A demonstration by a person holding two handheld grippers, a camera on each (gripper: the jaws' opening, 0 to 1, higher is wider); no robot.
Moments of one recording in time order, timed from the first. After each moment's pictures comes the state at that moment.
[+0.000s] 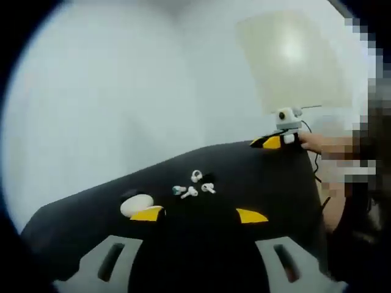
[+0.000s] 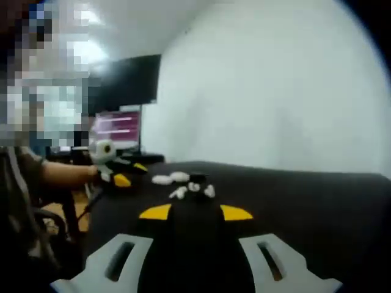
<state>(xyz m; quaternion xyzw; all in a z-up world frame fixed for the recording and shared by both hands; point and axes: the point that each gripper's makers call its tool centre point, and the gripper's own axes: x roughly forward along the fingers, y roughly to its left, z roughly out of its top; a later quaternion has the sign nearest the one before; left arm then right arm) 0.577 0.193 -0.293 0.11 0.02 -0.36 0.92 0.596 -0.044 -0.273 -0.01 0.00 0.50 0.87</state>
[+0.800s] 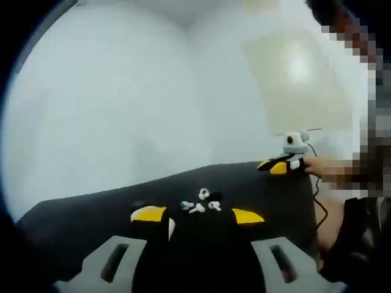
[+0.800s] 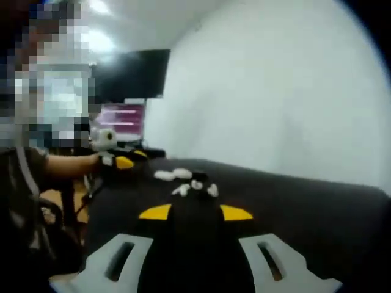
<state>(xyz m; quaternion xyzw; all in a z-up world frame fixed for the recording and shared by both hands) 0.576 0.214 -0.269 0.05 -0.01 -0.34 0.94 0.586 -0.039 -0.274 -0.05 -0.02 0.50 0.86</state>
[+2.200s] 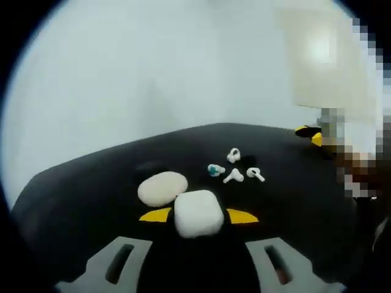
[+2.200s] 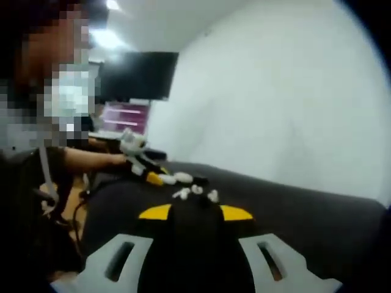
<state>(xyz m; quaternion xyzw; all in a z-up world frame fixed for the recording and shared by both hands) 0.647 0.211 -0.319 0.07 0.14 -0.33 0.93 0.585 -0.037 -0.269 -0.07 -0.04 0.50 0.86</state>
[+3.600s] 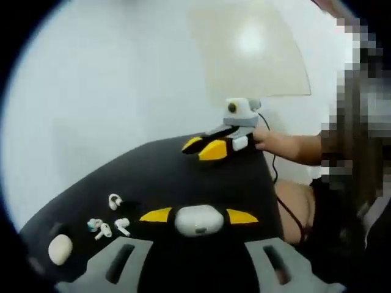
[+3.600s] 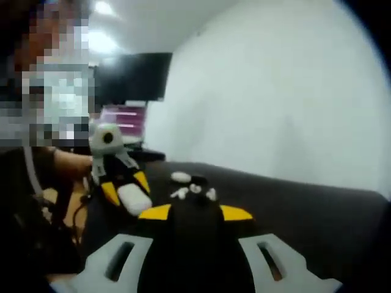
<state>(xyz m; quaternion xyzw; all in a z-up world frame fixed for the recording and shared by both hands) 0.547 0.054 -0.309 0.17 0.08 -0.53 0.83 0.590 -0.039 -0.271 -0.05 -0.03 0.50 0.87</state>
